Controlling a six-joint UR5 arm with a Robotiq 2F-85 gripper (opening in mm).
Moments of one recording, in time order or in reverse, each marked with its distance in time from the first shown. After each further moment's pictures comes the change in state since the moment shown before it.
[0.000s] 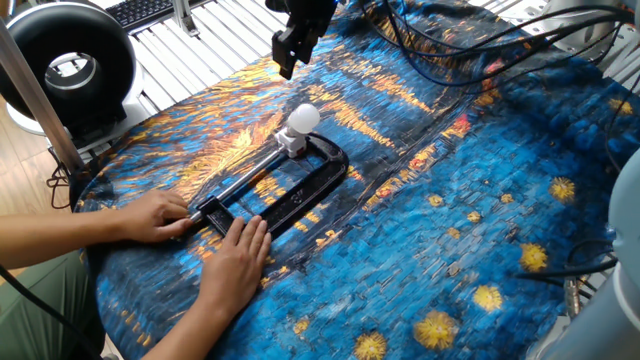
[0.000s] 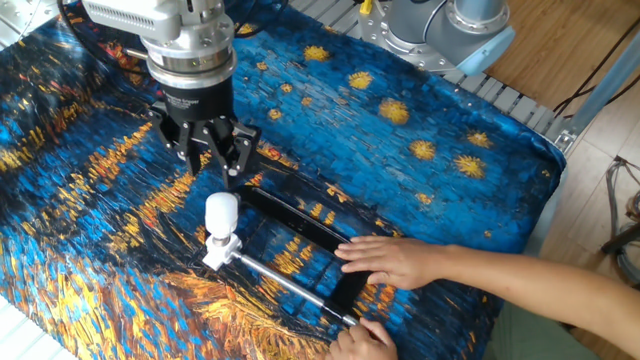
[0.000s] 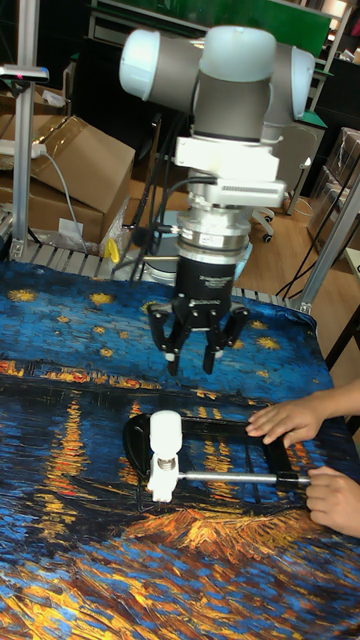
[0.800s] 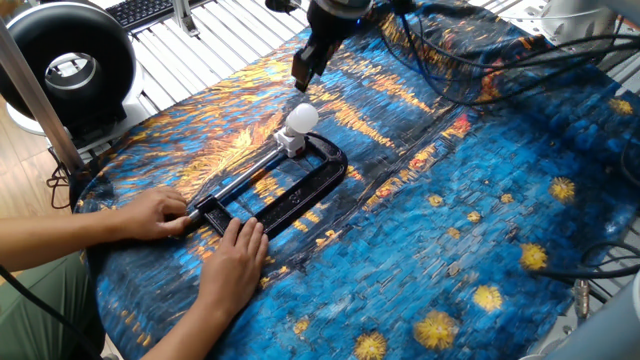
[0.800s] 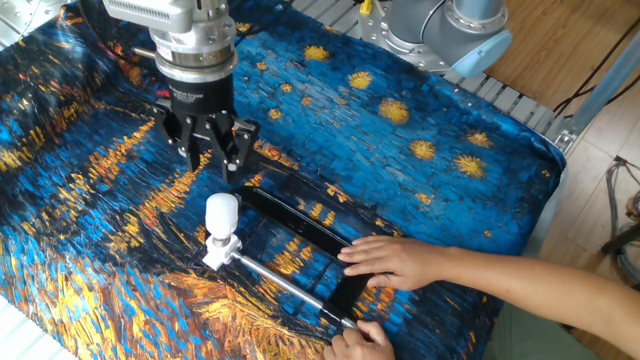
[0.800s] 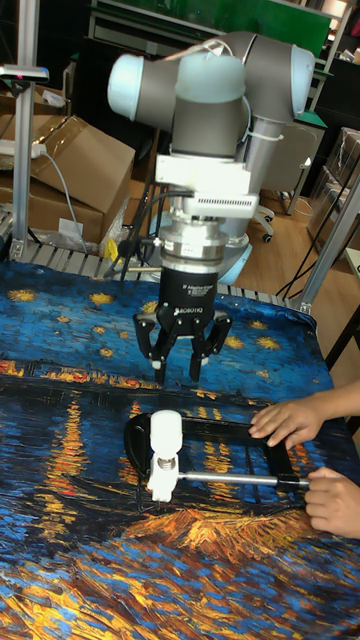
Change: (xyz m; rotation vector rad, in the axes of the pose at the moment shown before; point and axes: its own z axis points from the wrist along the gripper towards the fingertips) arm 0.014 -0.007 0.031 -0.013 -0.072 -0.020
